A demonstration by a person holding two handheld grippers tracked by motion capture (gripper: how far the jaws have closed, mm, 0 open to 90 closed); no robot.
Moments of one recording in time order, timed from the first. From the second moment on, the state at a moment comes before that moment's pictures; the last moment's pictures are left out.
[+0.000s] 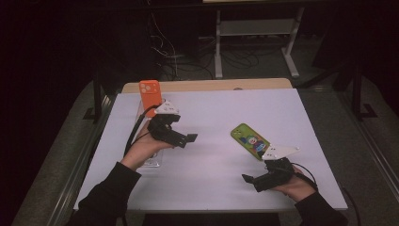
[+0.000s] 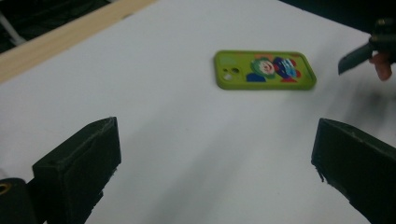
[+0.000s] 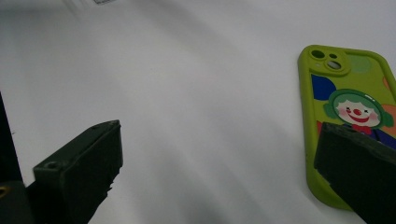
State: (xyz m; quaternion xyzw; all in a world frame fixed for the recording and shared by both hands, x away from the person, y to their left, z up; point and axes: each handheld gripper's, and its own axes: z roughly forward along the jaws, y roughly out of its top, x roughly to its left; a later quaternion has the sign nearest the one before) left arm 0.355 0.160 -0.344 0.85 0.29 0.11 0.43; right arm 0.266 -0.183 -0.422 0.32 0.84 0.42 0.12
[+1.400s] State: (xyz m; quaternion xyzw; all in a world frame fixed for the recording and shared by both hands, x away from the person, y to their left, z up) left arm 0.312 0.136 -0.423 0.89 0.24 0.08 0.39; right arm 0.301 -0.184 -0.391 0.37 0.83 0.40 0.13
